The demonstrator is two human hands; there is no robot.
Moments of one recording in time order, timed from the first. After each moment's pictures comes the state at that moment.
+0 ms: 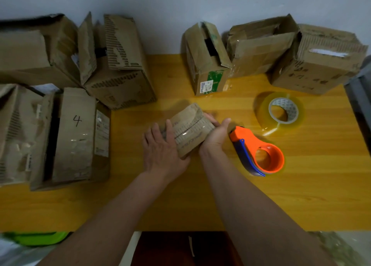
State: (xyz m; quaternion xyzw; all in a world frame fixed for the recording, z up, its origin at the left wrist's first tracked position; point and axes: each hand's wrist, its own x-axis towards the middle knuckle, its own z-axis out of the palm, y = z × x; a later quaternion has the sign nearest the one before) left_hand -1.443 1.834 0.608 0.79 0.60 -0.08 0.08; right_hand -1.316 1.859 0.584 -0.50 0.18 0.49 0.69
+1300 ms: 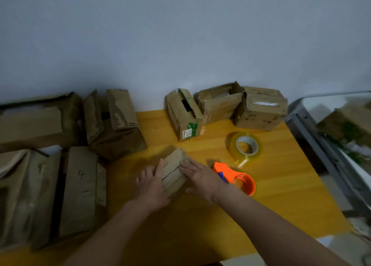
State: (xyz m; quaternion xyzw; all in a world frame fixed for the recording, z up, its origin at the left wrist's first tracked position) left_hand -1.467 1.859 0.648 0.82 0.52 -0.12 0.20; right_hand -1.287 1.805 0.666 -0.64 -0.72 0.27 -0.04
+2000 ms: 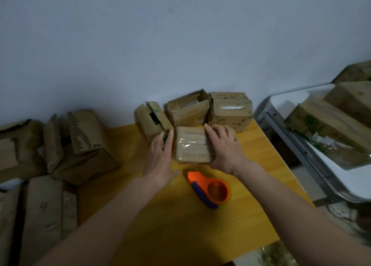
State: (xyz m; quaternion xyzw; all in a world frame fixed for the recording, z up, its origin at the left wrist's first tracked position) left_hand -1.338 1.882 0.712 0.88 0.43 0.05 0.22; right_hand -1.153 1.786 0.747 -0.81 -0.58 0.10 0.05
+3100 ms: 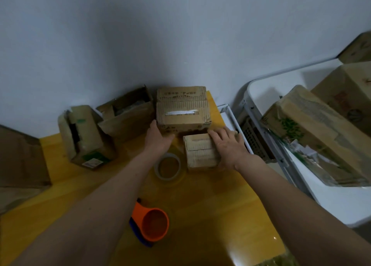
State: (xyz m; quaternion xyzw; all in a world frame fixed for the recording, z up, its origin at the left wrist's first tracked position) left_hand -1.058 1.913 0.663 0.65 0.60 0.06 0.46; right_hand -0.890 1.773 0.653 -0.79 -0.56 0.25 -0.07
